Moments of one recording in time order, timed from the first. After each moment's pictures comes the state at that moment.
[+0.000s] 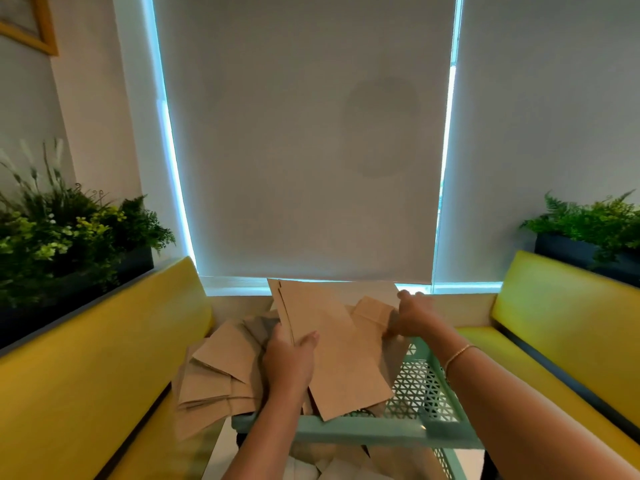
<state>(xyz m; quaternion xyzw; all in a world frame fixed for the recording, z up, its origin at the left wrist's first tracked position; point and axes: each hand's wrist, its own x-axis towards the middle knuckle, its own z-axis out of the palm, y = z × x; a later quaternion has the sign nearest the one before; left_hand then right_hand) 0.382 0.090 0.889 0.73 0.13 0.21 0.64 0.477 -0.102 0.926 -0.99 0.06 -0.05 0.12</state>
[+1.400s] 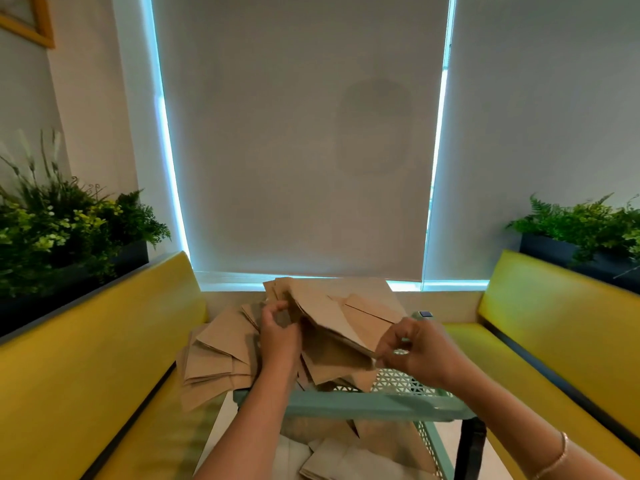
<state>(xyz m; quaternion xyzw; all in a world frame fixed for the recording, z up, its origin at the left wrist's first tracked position) 0.379 0.094 0.895 0.62 0.10 0.21 0.75 0.330 -0.103 0.929 -0.91 -0.22 -0.14 0.33</state>
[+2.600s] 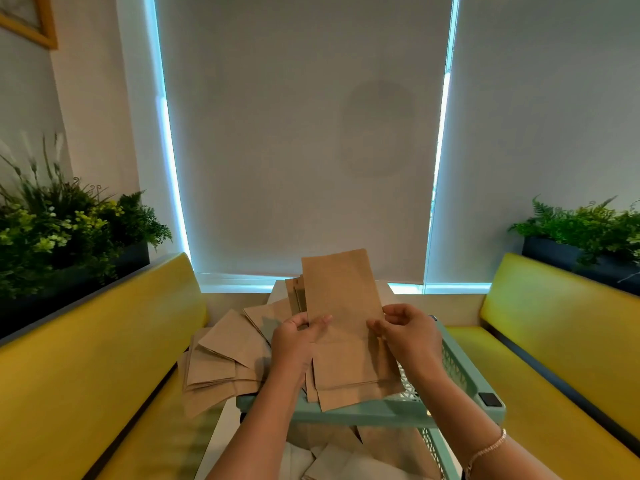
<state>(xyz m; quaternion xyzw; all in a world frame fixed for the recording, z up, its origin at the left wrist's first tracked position) 0.380 0.091 0.892 0.64 0.01 0.14 0.76 0.377 -0.068 0.907 -0.79 0.06 -0.23 0.57</state>
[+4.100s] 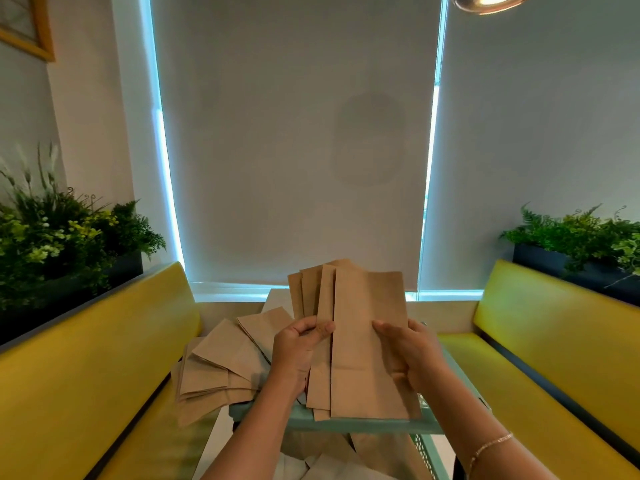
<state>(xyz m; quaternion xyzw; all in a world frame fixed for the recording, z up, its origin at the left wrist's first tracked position) 0.376 0.081 0.898 0.59 -0.03 0.12 0.80 0.376 -0.087 0.912 -0.66 0.08 -0.08 0.74</state>
